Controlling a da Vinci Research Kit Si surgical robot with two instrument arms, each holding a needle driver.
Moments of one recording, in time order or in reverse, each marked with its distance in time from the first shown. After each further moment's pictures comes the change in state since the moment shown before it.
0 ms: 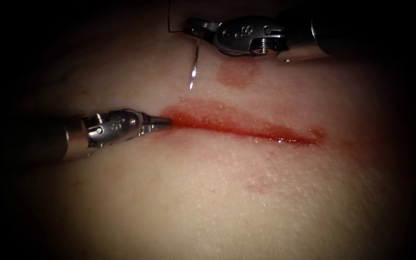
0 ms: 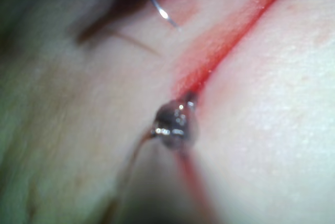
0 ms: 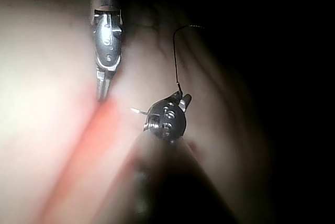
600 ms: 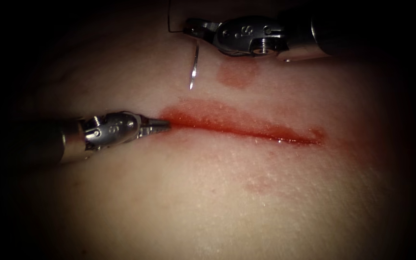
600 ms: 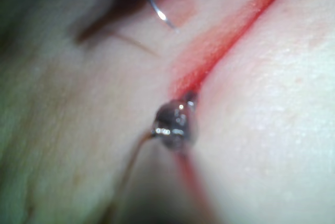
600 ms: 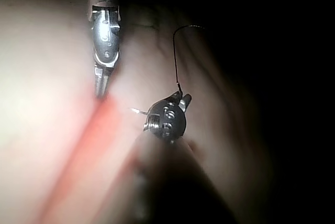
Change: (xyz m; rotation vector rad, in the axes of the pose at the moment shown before) right arm 0.000 0.000 0.000 0.000 0.000 0.000; left arm 0.001 0.001 -0.001 -0.041 0.048 0.004
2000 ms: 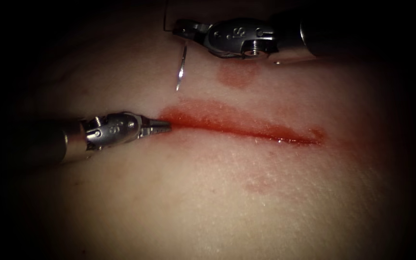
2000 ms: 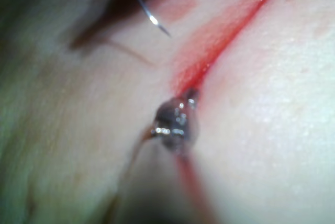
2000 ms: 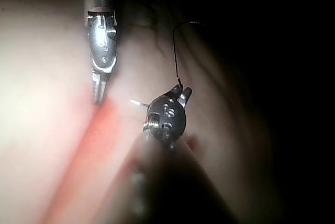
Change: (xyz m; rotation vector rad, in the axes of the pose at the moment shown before) right arm -0.001 -0.001 0.002 0.079 0.018 0.046; left arm -0.002 0.000 0.001 -0.014 0.018 0.030
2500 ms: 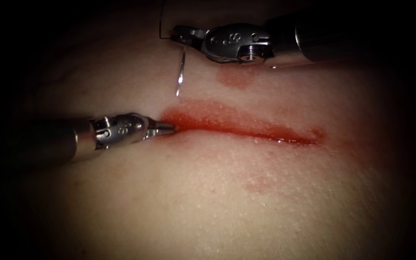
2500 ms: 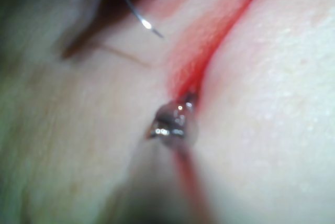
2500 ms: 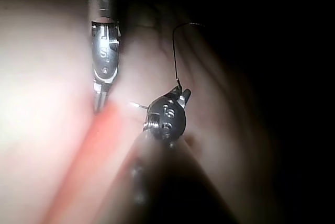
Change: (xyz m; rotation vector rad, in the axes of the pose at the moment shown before) right arm 0.000 0.000 0.000 0.012 -0.009 -0.024; left arm -0.003 0.001 0.002 0.015 -0.146 0.040
